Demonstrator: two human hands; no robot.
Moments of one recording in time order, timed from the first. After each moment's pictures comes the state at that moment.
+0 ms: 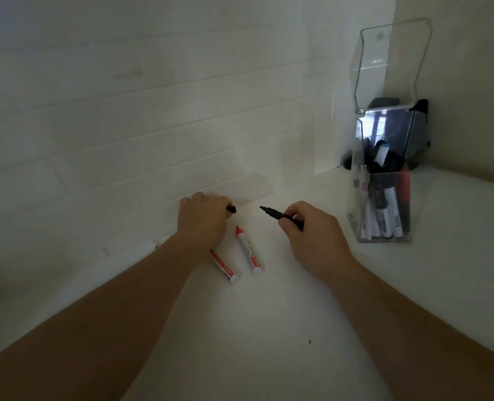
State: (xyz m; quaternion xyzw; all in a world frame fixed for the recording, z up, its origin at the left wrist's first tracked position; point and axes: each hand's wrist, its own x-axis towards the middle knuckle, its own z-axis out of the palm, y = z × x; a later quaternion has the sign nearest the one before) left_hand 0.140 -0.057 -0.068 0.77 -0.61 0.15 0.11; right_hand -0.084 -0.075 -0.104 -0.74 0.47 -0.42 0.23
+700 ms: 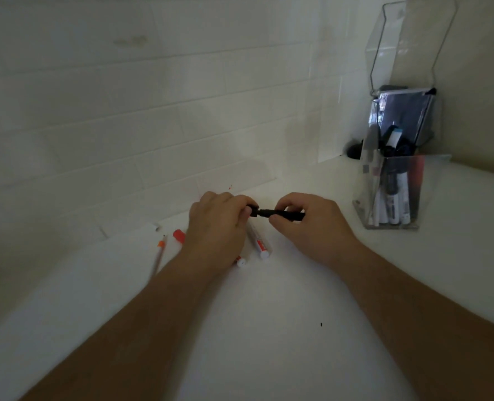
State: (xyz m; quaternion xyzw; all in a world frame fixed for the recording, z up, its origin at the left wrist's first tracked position) left_hand 0.105 0.004 -0.081 0.69 -0.67 0.09 0.27; right_hand -0.077 -0.061 -0.098 -0.77 0.44 -0.40 0.23
